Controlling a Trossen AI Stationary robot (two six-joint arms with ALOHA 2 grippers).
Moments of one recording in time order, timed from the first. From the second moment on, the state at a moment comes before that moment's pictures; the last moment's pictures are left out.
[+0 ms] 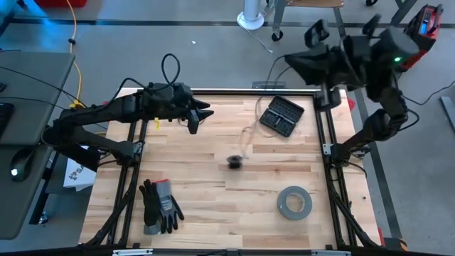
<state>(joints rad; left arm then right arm) 0.16 1.18 1.27 -0.44 -0.14 -0.35 -0.05 1.52 2.35 -0.40 -0.18 -0.15</state>
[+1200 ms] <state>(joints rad) 0.08 1.76 1.06 0.23 0.16 -0.55 -0.21 1.55 2.35 -0.25 -0.27 -0.02</state>
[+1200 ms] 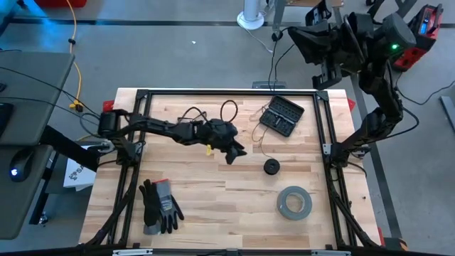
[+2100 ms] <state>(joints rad) 0.01 2.08 1.24 0.55 -0.06 -0.61 -0.21 1.54 2.35 -0.28 -0.29 0.00</state>
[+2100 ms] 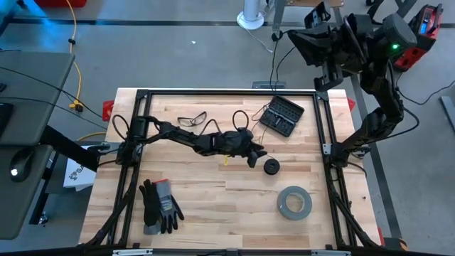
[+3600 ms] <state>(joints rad) 0.00 2.08 1.25 0.52 -0.08 -0.30 -0.21 1.53 2.35 -0.30 -0.30 -0.03</state>
